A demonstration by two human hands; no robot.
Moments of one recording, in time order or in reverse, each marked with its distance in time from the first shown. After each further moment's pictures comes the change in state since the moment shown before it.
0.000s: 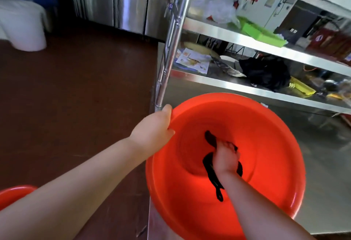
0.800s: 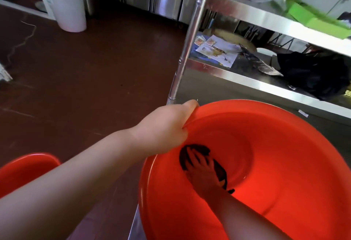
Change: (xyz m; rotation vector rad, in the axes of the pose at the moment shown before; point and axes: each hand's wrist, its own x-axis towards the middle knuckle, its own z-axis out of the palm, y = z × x) left_hand 0.036 0.040 0.011 -0.084 -0.053 0.020; right_hand 0.016 -0.002 0.102 -0.102 -0.009 -0.902
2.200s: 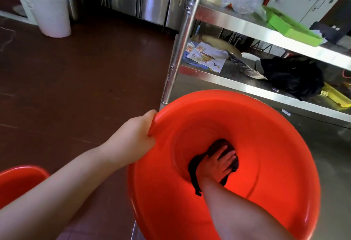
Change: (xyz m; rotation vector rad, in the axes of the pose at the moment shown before) left_hand -0.036 -0.046 -0.011 -0.145 0.036 -0.195; right_hand 0.026 -0.001 -0.013 0.483 0.107 1.171
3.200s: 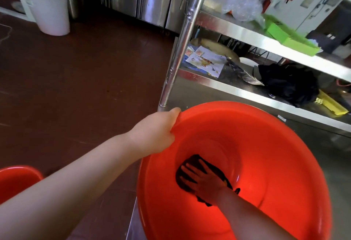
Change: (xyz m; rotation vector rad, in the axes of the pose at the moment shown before) left_hand 0.043 0.024 0.016 0.146 -0.051 0.155; right_hand 0.015 0.039 -0.045 -1.110 -0.299 -1.524
